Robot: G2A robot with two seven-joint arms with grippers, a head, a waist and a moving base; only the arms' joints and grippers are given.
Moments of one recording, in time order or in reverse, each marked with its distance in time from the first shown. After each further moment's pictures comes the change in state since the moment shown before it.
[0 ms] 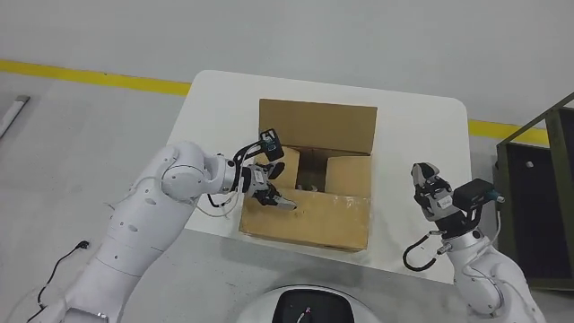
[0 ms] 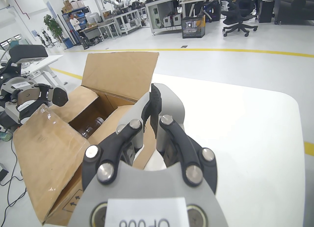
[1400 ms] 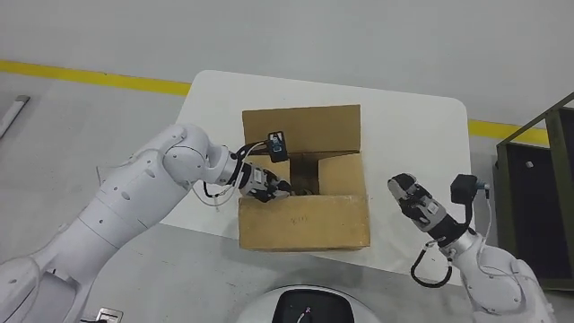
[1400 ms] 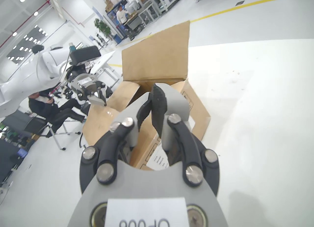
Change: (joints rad) left arm -0.324 0.130 0.454 0.092 -0.277 -0.073 0.073; right arm 0.022 0.035 0.014 -0.001 0.524 -0.203 0.512
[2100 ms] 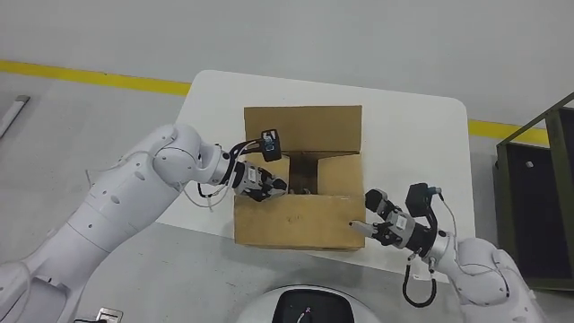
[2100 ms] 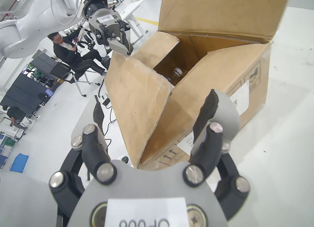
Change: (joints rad) left arm 0.029 0.039 -0.049 -0.048 0.022 -0.015 0.016; right arm 0.052 0.031 -0.121 0.022 0.011 -0.142 0.175
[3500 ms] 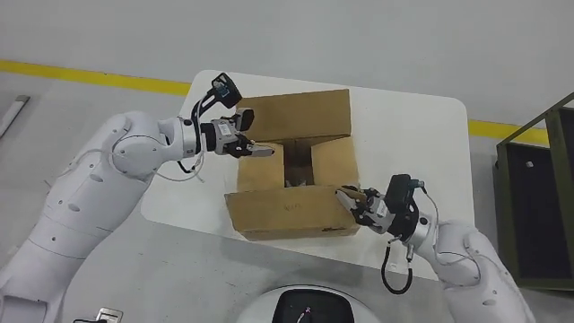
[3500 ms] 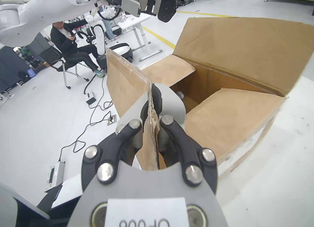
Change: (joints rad) left arm 0.119 0.071 -0.314 -0.115 0.142 0.251 0.238; right arm 0.129 0.014 -0.131 -0.002 -0.341 -0.002 -0.333
